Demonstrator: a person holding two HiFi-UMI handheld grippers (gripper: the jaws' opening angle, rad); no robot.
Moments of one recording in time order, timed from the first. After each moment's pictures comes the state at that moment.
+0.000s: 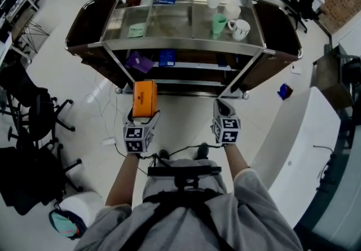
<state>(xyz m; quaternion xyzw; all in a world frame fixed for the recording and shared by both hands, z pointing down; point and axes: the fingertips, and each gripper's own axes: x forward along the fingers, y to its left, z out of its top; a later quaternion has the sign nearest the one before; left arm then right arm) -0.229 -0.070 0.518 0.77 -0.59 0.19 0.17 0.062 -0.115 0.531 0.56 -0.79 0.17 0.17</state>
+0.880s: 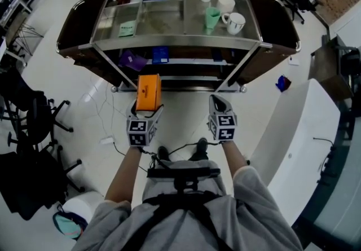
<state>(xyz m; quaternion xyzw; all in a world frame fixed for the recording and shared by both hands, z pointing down) -0.191 -0.101 0.531 0.79 -0.55 0.21 0.17 0.062 -0.122 0.533 0.55 -0.80 0.17 0.18</state>
